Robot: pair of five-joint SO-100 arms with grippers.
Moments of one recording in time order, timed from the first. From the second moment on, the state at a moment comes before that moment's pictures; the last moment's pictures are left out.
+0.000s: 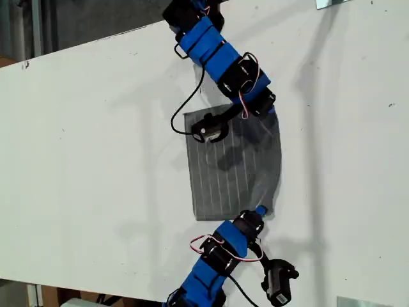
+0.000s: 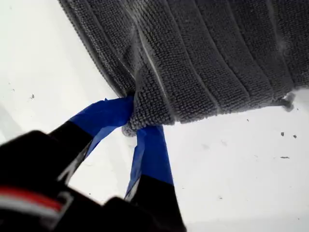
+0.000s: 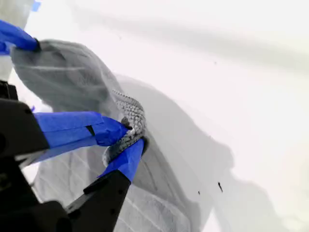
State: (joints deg) arm 0 27.0 79.4 71.2 71.2 -87.8; arm 1 -35.9 68.0 56.1 91.0 87.7
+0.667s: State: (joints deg) arm 0 5.4 131.6 129.6 60.6 -87.9; arm 1 -16.4 75.2 68.6 95.0 80.1
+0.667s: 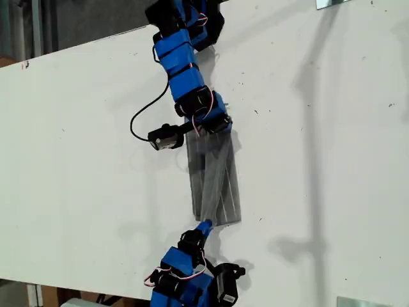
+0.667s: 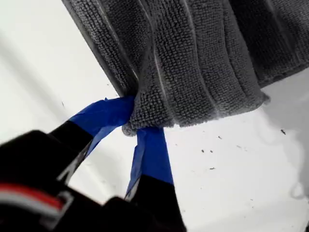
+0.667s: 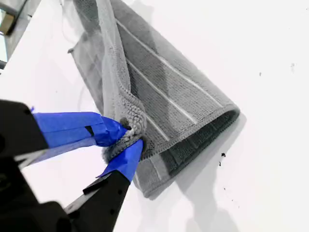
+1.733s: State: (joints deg) arm 0 -8.5 116.4 129.2 57.4 -82.0; arm 1 3.5 90.9 102.4 82.2 70.6
